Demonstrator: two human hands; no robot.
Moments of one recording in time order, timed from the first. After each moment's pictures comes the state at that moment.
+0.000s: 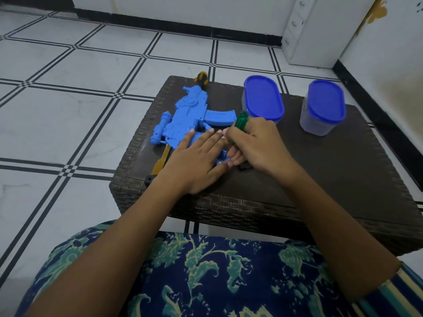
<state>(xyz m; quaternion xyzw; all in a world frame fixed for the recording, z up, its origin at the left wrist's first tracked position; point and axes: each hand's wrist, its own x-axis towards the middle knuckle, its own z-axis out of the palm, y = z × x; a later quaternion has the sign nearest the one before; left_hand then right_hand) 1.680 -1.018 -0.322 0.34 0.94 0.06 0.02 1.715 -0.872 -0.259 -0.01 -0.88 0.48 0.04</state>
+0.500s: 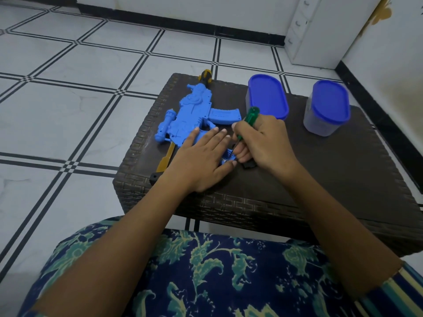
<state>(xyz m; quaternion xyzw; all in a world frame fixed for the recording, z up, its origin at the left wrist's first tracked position) 1.681 -1.016 -0.323 0.33 0.94 0.06 0.01 1.713 -0.873 -0.265 -0.03 -0.88 0.46 0.11</state>
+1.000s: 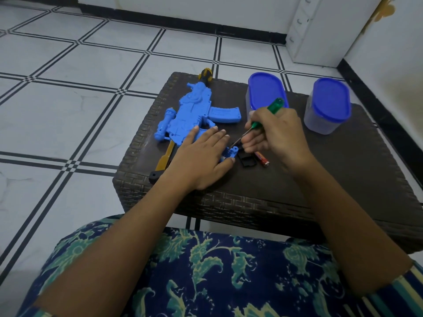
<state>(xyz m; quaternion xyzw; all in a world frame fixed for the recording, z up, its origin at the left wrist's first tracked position) 1.681 -1.012 -0.321 0.32 0.94 0.09 0.01 1.709 -0.853 -0.259 -0.11 -0.78 0.61 0.07</state>
